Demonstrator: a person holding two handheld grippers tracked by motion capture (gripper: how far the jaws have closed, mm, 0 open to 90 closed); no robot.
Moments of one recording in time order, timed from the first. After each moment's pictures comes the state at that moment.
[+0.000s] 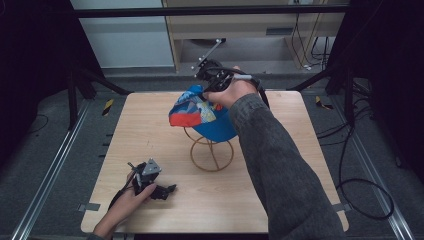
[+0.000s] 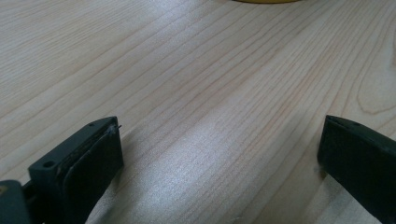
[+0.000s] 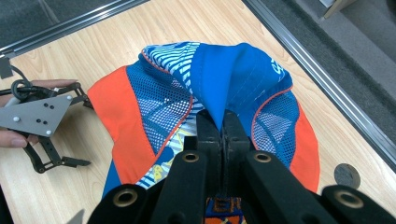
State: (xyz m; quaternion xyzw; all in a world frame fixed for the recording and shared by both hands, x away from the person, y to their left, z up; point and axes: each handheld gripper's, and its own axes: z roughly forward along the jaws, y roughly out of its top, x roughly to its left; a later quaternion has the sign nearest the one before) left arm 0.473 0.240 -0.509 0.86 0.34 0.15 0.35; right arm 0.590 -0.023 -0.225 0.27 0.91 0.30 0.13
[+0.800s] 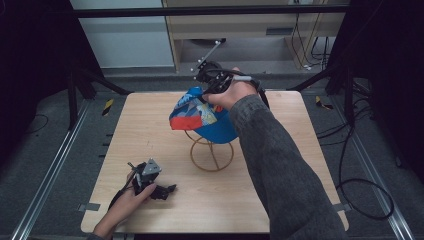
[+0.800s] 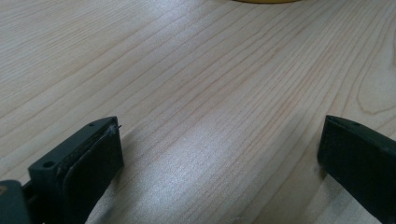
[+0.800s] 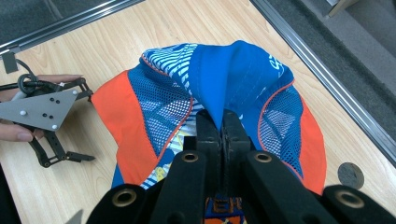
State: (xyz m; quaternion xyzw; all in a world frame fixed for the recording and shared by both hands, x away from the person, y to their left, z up) left arm 0.473 0.240 -0.509 0.86 0.34 0.15 0.35; right arm 0.586 -0.022 -0.226 0.27 0.91 0.29 0.13
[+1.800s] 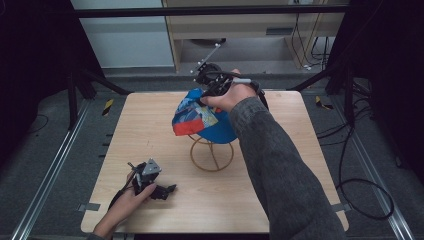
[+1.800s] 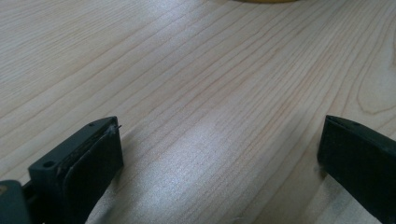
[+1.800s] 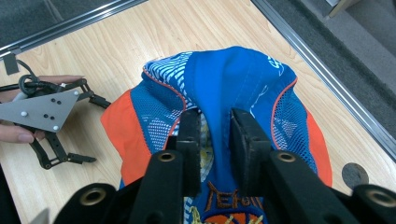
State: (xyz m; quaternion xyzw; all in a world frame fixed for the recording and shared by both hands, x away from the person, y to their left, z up) left arm 0.473 0.240 -0.509 0.86 0.34 0.15 0.35; right arm 0.583 -0.022 -0.230 0.27 0.91 0.30 0.13
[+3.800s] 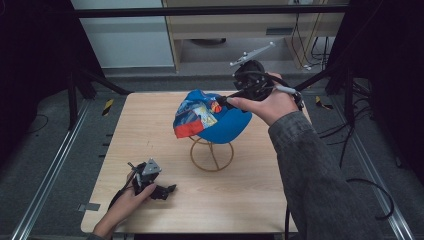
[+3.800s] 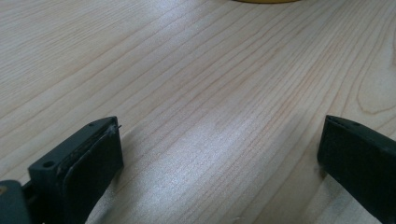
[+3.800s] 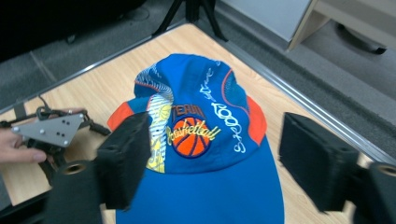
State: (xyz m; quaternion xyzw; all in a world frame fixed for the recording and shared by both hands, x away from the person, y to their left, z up) left arm 0.473 0.240 -0.509 0.86 0.34 0.15 0.35; right arm 0.534 -0.100 -0.203 0.32 0.84 0.40 0.18
